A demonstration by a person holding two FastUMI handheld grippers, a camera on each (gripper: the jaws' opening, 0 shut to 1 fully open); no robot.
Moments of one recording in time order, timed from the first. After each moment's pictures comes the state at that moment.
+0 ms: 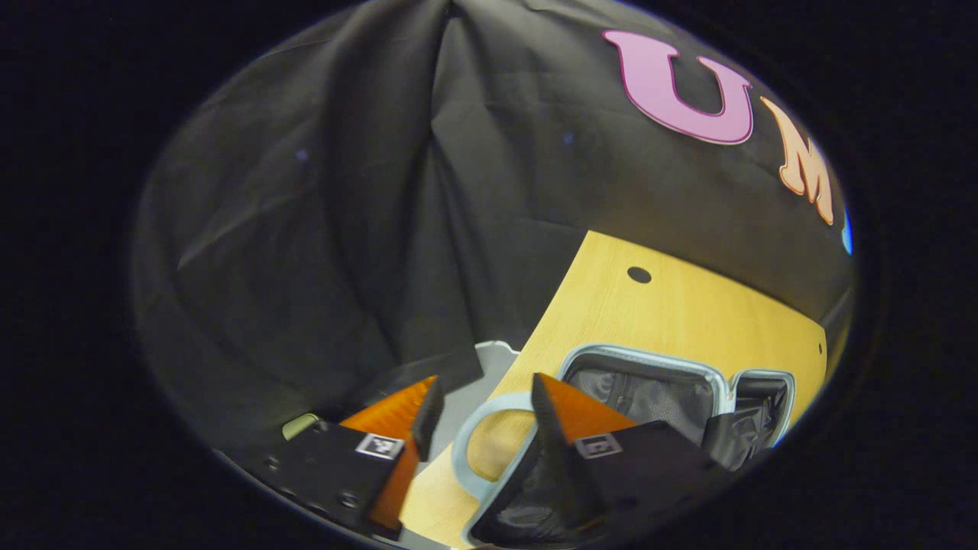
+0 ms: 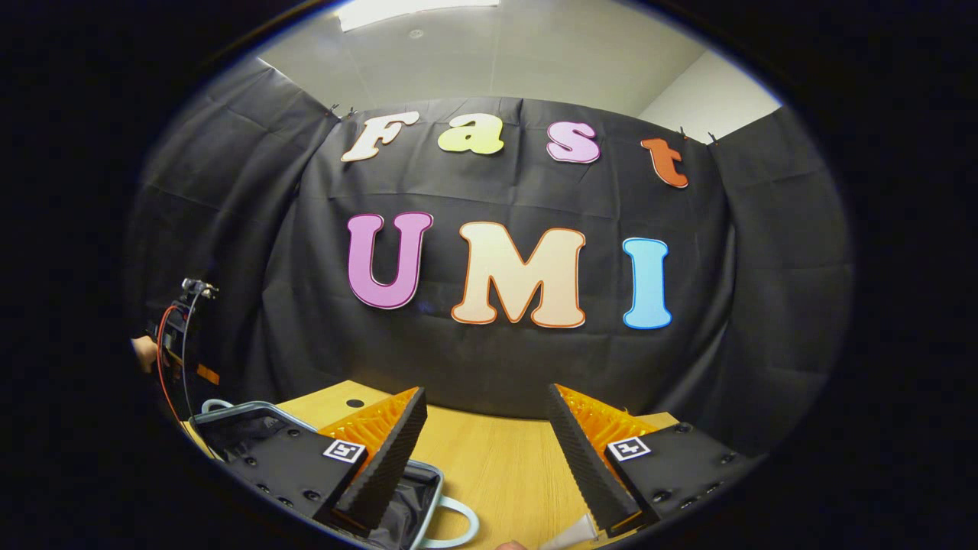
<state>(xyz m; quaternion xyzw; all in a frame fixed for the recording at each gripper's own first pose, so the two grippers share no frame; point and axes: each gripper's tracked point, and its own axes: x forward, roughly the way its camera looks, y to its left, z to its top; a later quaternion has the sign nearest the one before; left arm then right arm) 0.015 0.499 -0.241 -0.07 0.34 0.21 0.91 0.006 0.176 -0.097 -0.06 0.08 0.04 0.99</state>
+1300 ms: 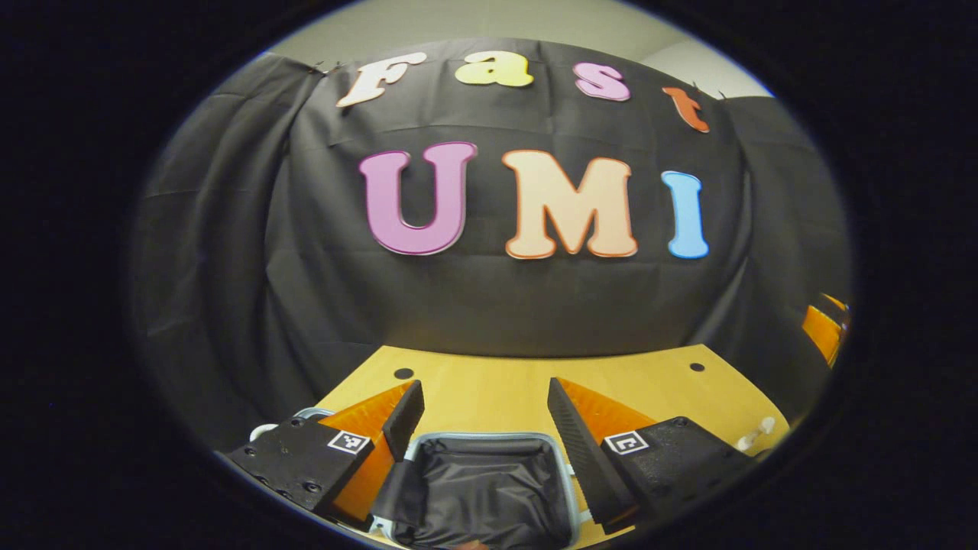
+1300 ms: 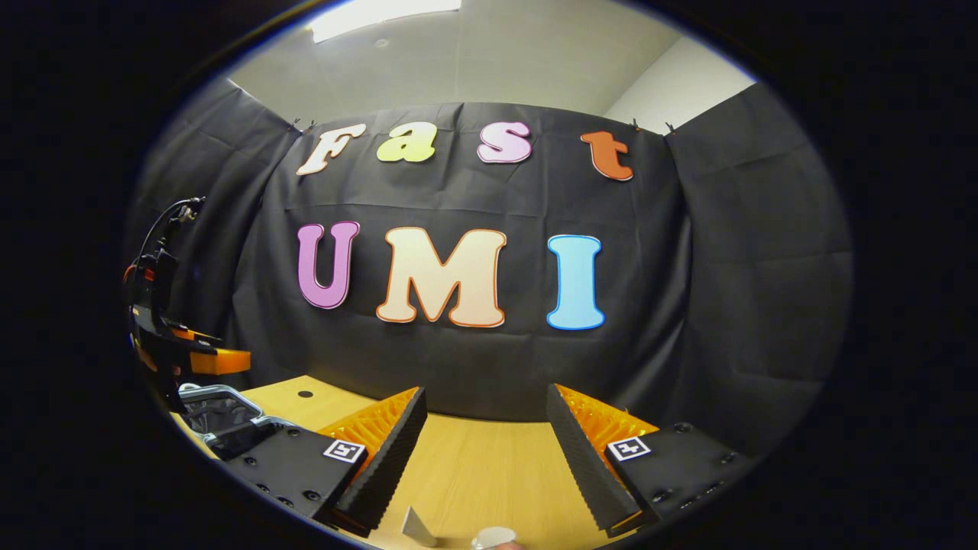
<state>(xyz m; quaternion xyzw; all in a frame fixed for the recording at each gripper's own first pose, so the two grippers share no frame) 0.038 0.080 -0.090 -0.01 0.14 -0.02 0.99 -0.001 -0.040 -0.066 -0.05 0.07 0.01 1.00</state>
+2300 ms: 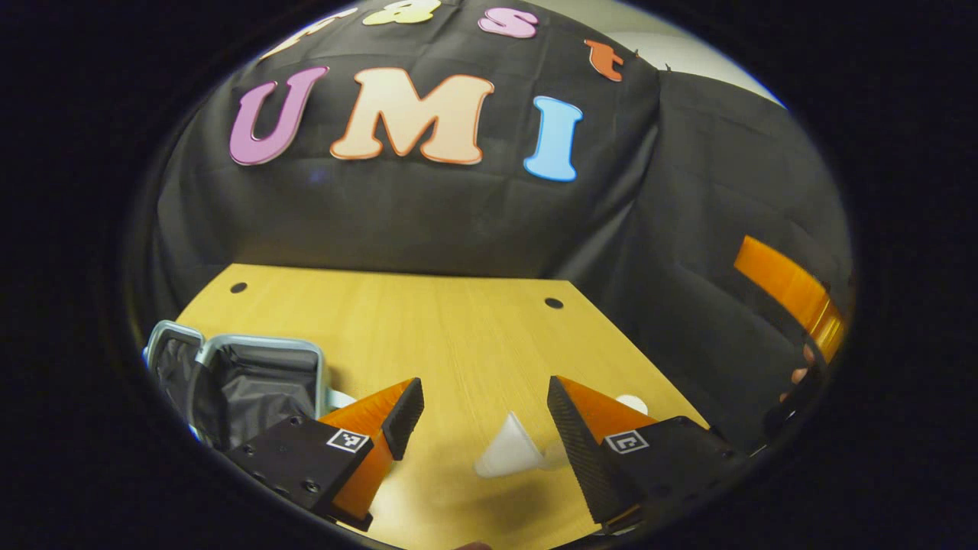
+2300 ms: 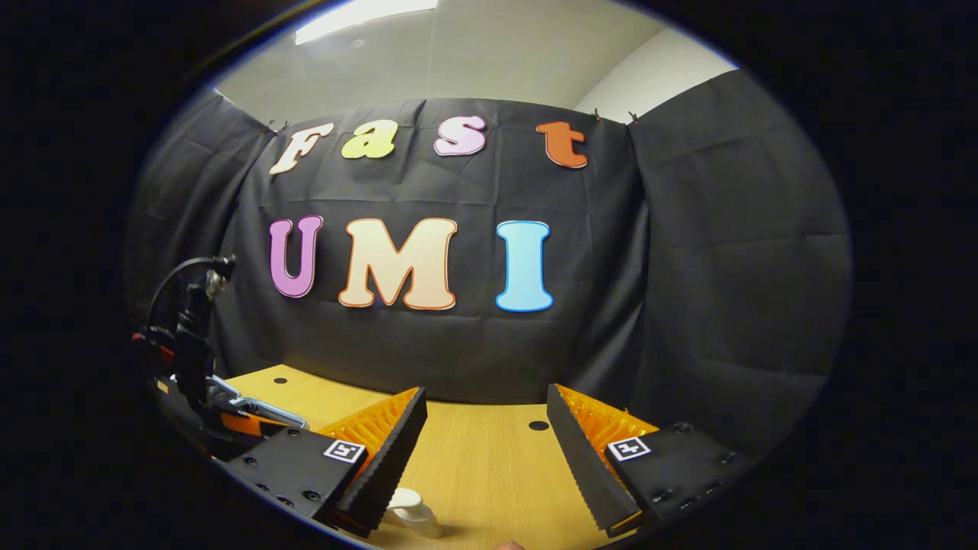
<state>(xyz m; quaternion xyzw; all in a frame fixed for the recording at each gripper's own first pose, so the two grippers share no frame) -0.033 -0.173 -0.192 -0.07 0.27 -0.21 0.94 -0.044 -0.142 -0.072 -0.04 0.09 -0.03 0.99</state>
